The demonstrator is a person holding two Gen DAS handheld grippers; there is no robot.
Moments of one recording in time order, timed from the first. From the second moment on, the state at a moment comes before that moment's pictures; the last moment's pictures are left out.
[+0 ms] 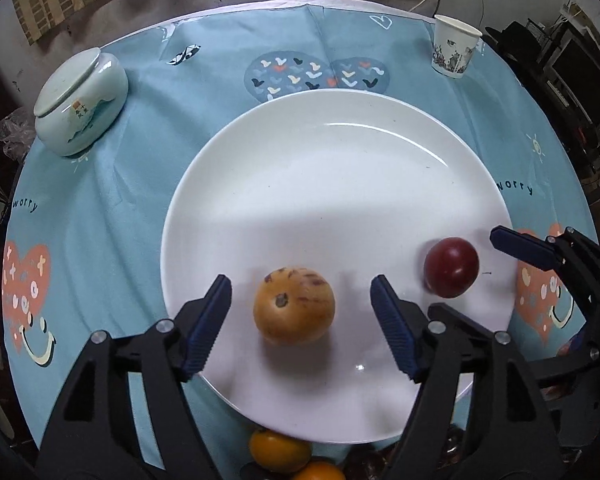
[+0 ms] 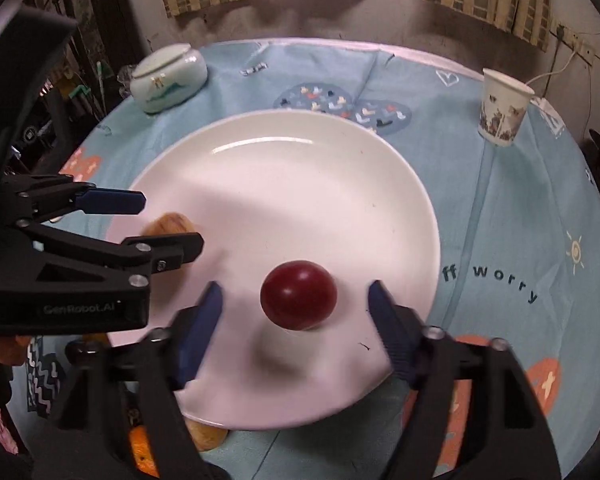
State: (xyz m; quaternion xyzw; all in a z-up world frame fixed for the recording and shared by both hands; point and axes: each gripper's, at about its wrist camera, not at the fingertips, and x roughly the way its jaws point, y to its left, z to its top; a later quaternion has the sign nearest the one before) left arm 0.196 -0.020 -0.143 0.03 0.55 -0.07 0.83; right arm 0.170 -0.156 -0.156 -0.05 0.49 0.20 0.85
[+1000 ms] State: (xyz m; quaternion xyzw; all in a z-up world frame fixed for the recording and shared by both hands) left arm -0.008 -0.013 0.000 0.07 0.32 -0.04 0.94; right arm -0.063 -0.244 -0.031 0.06 0.31 0.12 0.94
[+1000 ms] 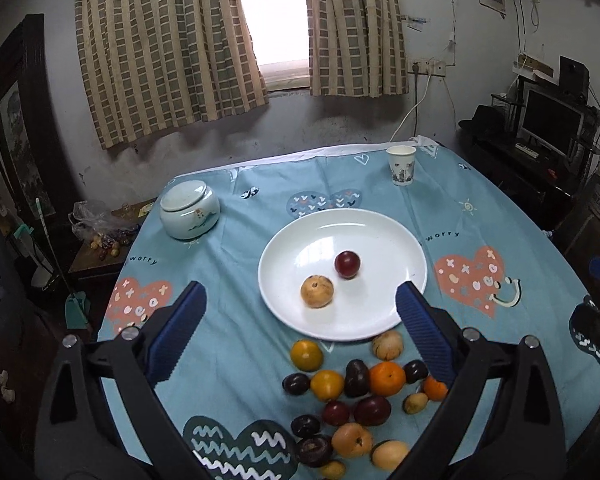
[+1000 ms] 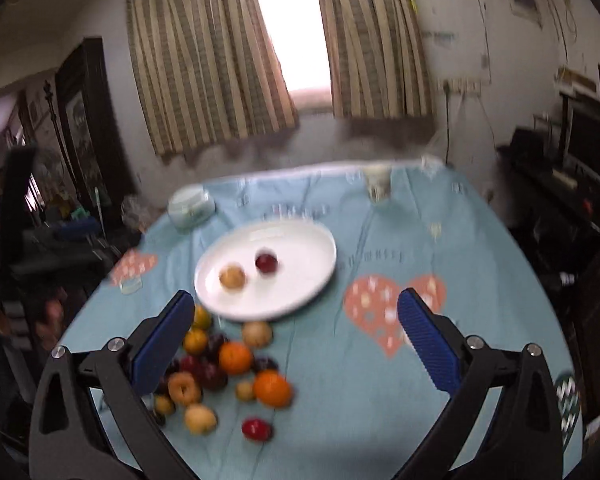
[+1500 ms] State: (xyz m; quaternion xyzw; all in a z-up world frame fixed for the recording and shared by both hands) left arm -0.095 0.056 -0.107 0.07 0.46 -0.03 0.88; right arm -0.093 -0.196 -0.126 0.03 0.46 0.16 0.87
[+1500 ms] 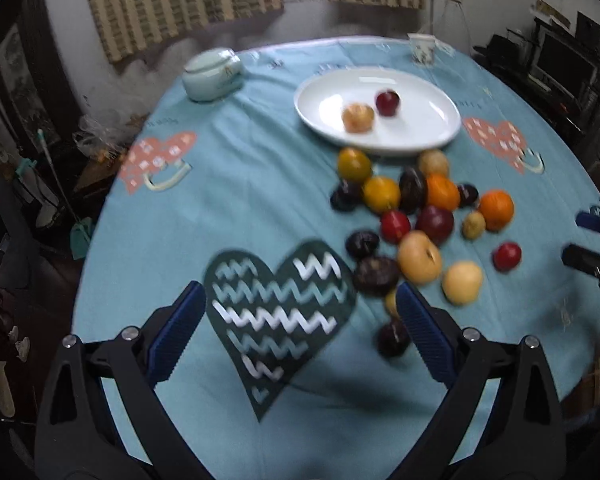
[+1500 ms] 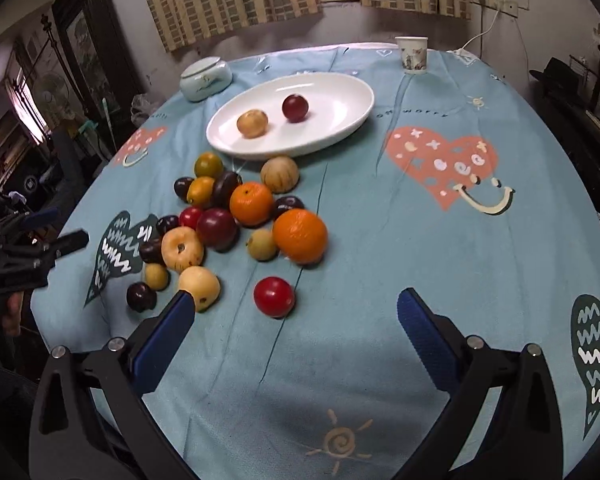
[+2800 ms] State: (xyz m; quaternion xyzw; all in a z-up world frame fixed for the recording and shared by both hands) left arm -0.080 0.033 -0.118 0.04 0.52 -0.12 0.85; right arm -0.052 -0.162 -0.181 -0.04 0.54 0.22 0.81
